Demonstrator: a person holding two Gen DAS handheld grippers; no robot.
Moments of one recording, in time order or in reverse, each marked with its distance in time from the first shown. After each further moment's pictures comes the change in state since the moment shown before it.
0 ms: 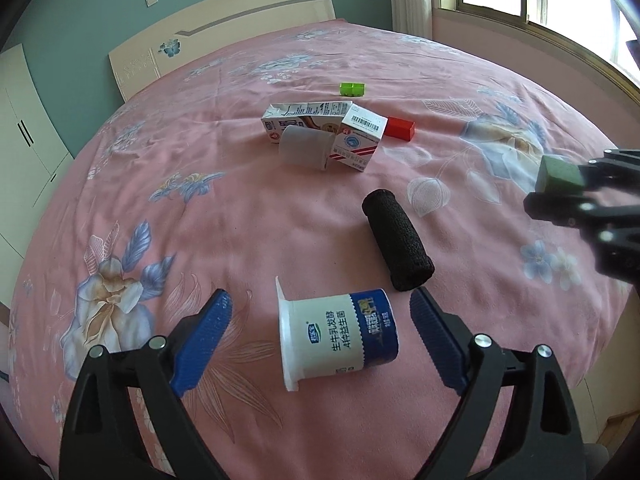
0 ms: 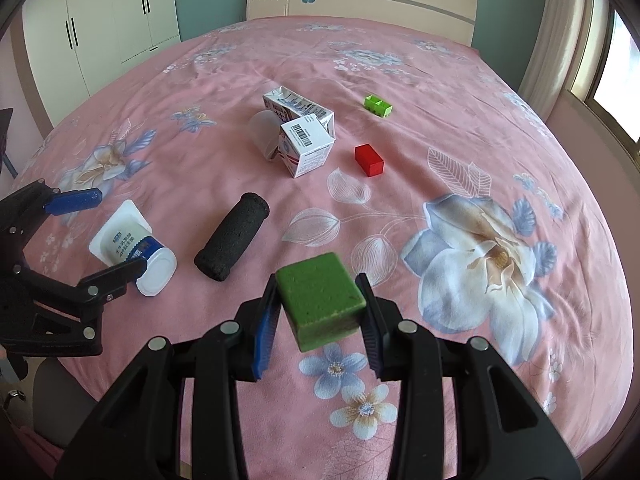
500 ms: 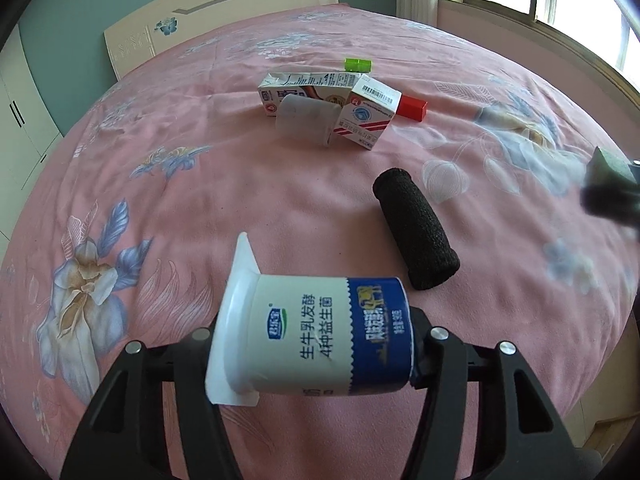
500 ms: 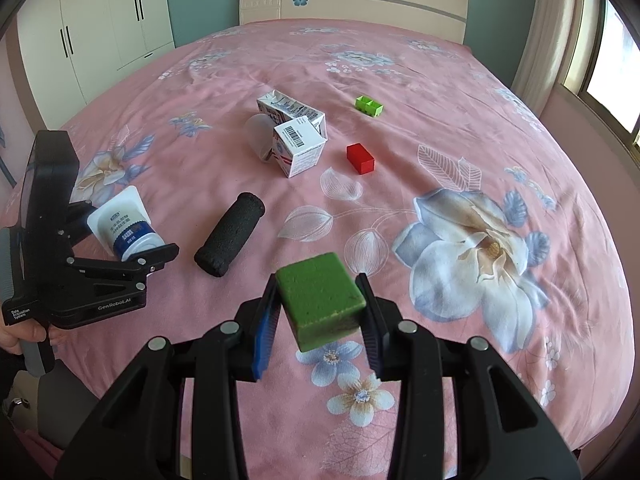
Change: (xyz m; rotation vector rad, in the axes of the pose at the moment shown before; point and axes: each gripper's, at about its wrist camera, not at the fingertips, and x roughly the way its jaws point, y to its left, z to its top) left arm 0.022 0.009 -0.005 -0.032 0.041 -0.050; right arm -0.012 -0.006 -0.006 0.023 -0.004 -0.013
